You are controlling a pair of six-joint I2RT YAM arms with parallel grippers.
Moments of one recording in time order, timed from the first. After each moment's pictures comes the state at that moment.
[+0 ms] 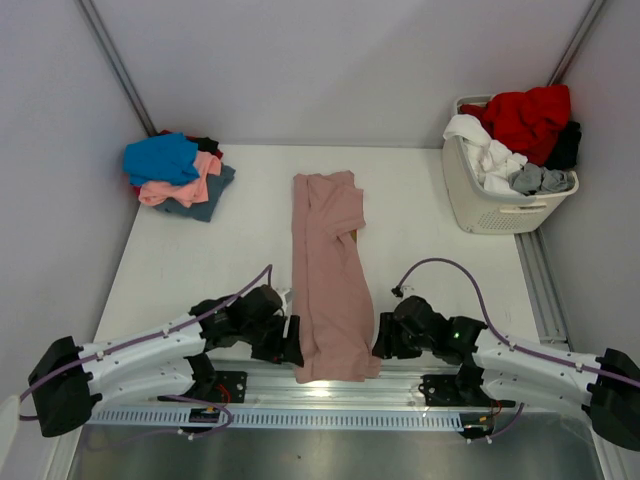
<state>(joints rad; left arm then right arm) -0.97 0.90 0.42 -0.59 0.29 -0.85 1.01 0.83 0.32 -0.41 -0.02 0.91</state>
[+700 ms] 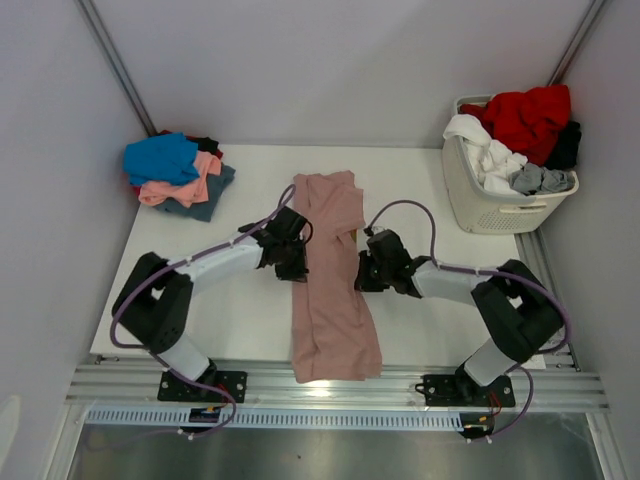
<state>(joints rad) -0.62 1.57 0.99 -0.54 0.04 -0.68 0.67 1.57 0.72 -0.03 -0.08 0.59</state>
